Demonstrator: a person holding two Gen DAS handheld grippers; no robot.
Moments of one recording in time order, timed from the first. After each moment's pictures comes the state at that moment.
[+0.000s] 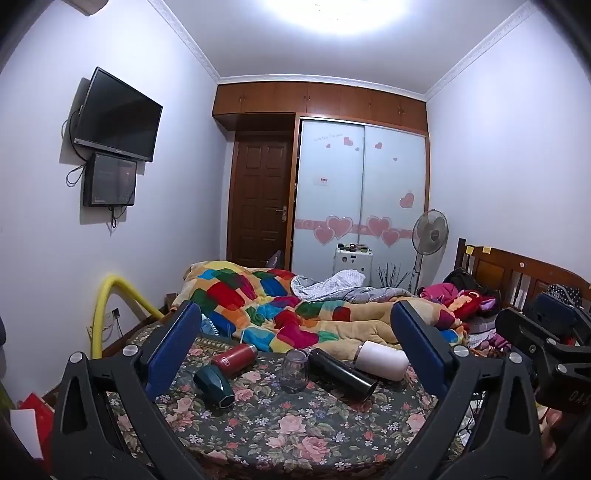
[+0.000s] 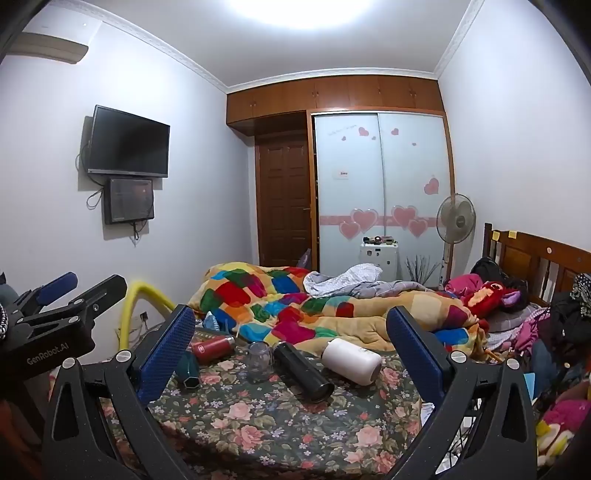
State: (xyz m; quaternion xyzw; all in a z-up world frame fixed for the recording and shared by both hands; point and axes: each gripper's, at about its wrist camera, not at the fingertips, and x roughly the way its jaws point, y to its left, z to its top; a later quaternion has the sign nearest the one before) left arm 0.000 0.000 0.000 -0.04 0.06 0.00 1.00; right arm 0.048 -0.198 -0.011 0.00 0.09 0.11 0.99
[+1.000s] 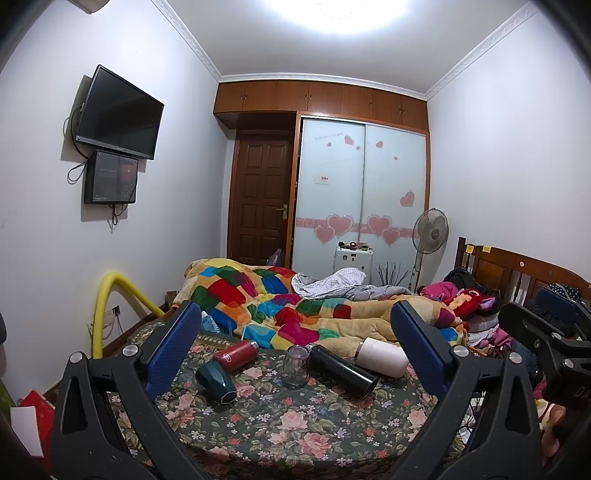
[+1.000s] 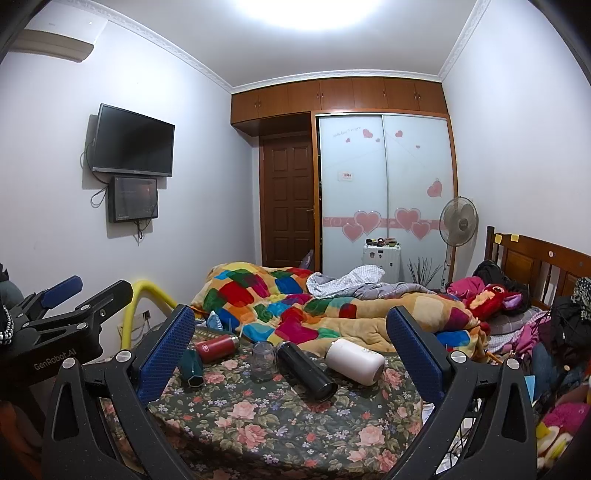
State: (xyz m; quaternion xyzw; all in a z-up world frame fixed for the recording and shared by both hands) left arm -0.003 0.003 -0.003 -0.04 0.07 0.00 1.00; right arm 0.045 -0.195 -0.009 0.00 0.09 0.11 0.99
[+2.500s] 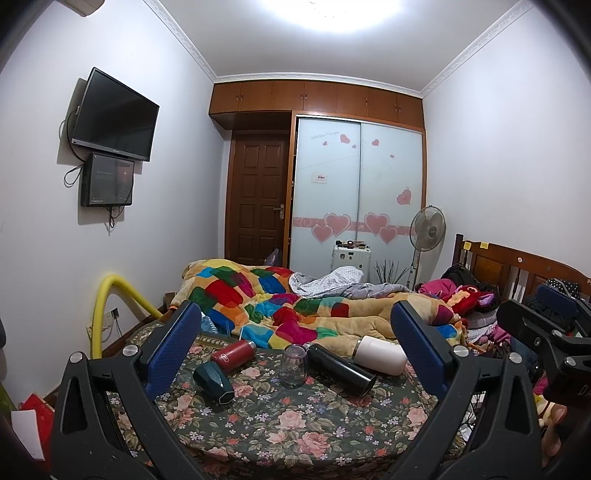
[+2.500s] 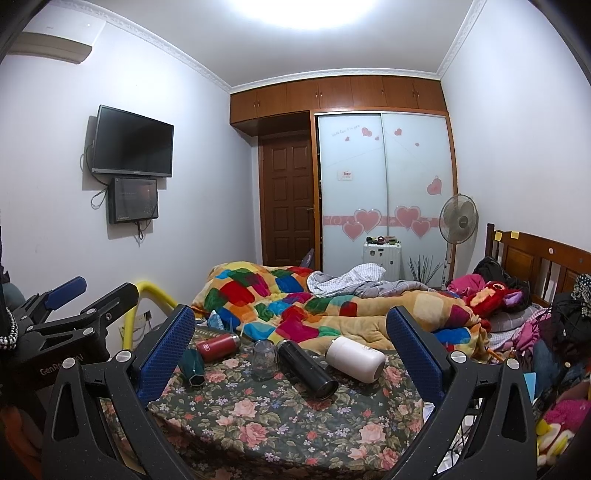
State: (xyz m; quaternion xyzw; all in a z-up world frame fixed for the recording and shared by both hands) left arm -0.004 0.001 -0.007 -0.04 0.07 0.00 1.00; right arm 0.039 -0.188 -0.013 0.00 0.09 0.11 0.99
